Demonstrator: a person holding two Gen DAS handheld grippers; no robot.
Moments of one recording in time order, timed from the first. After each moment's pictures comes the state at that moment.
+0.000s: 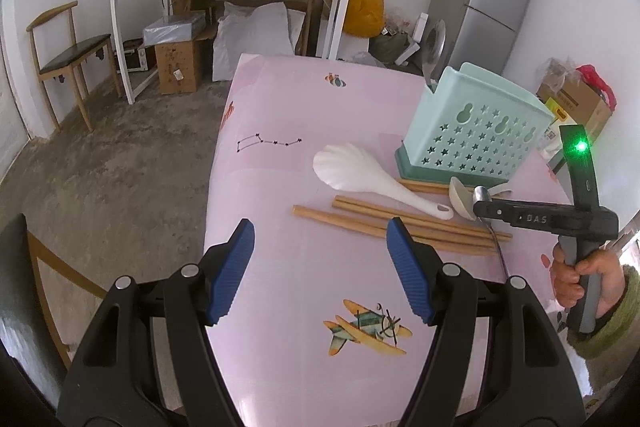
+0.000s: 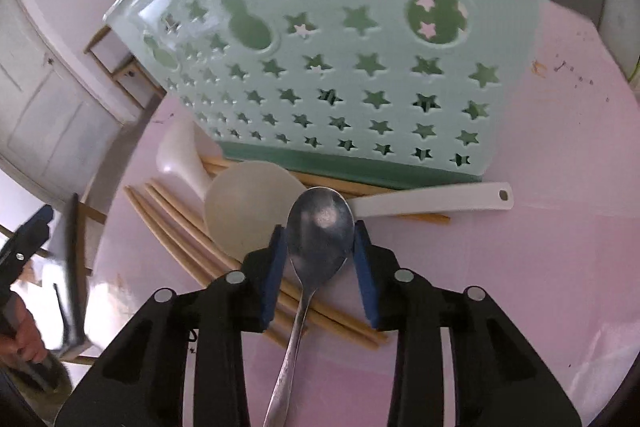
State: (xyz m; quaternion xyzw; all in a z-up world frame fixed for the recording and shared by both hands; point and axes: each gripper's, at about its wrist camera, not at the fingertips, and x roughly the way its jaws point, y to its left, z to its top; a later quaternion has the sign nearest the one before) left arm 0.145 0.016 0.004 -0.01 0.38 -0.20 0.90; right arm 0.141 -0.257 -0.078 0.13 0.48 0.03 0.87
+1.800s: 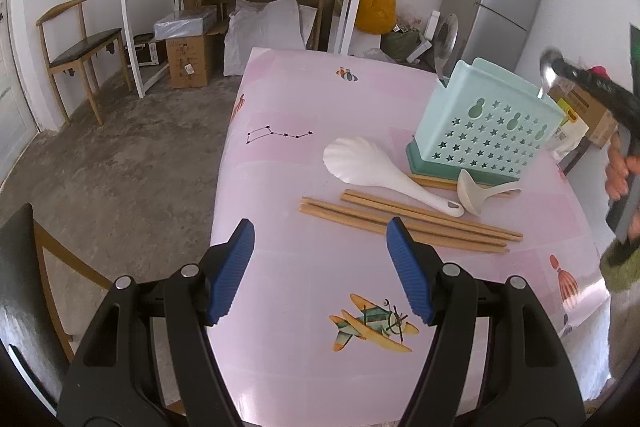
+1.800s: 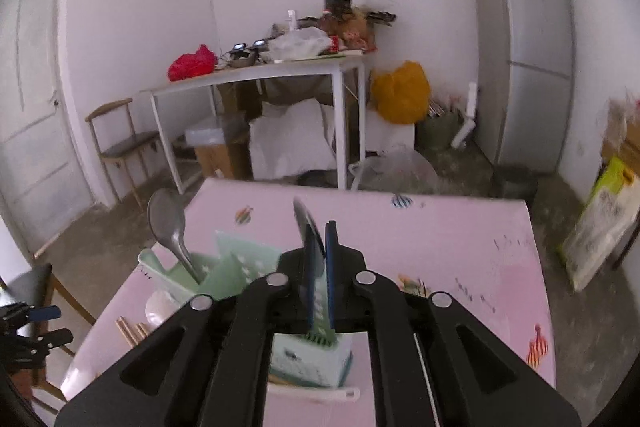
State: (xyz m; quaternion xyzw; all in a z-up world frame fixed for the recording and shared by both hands) left arm 0.145 0.017 0.002 -0.01 0.39 -0.17 0.90; right arm 0.137 -0.330 0.066 0.05 0.24 -0.03 0.97
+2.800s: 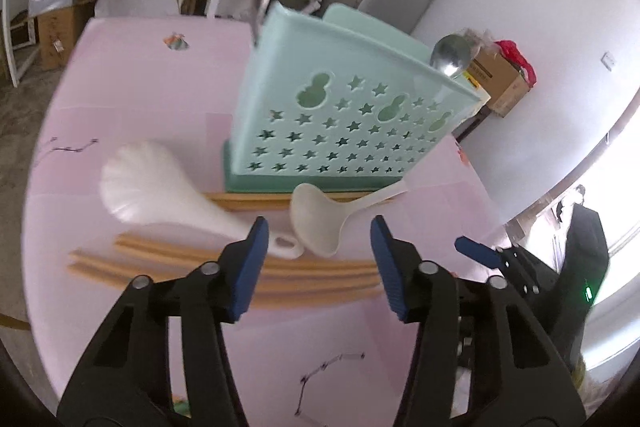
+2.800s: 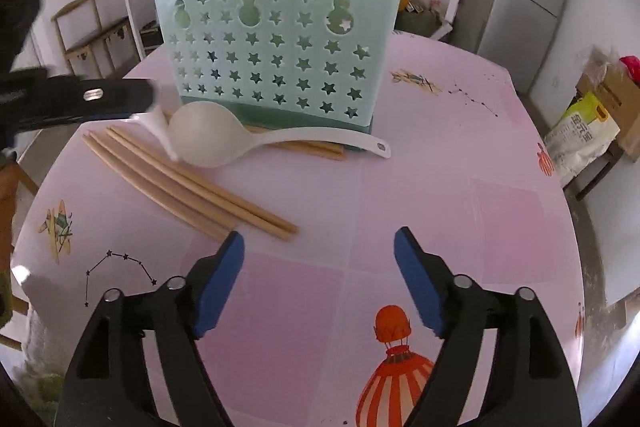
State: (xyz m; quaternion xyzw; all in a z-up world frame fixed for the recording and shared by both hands) left arm 0.199 -0.115 -0.021 -0.05 0.45 -0.38 0.81; right arm 0.052 -0.262 -0.074 0.00 0.43 -0.09 0.90
